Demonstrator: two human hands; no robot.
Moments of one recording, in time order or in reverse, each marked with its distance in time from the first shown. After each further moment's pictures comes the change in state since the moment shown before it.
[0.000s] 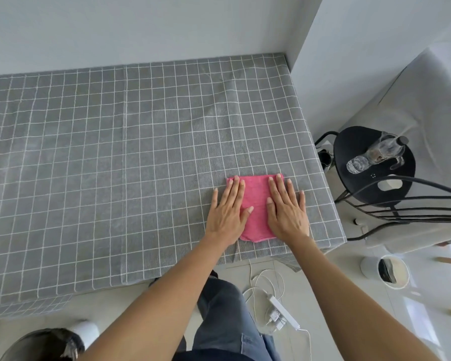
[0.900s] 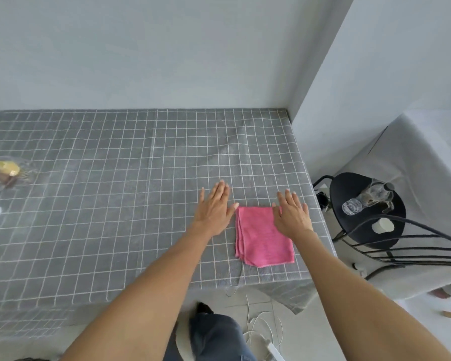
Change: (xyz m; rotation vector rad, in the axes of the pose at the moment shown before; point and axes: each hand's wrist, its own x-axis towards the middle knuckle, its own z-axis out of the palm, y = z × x) left_hand 0.009 -0.046 -0.090 0.029 -0.030 -0.050; right_hand 0.038 -0.033 -0.069 -0.108 -0.145 0.079
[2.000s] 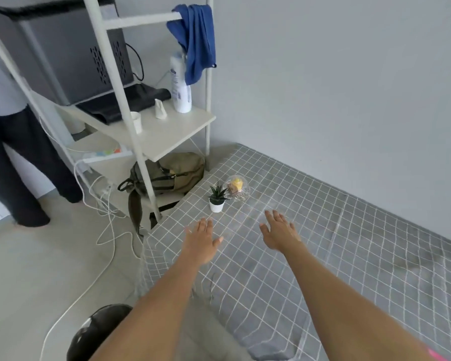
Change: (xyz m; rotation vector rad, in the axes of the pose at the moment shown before) left_hand -0.282 -0.383 -0.028 -0.217 0.046 -0.761; right_hand -0.042 -0.498 0.060 -0.268 -0.155 -0.678
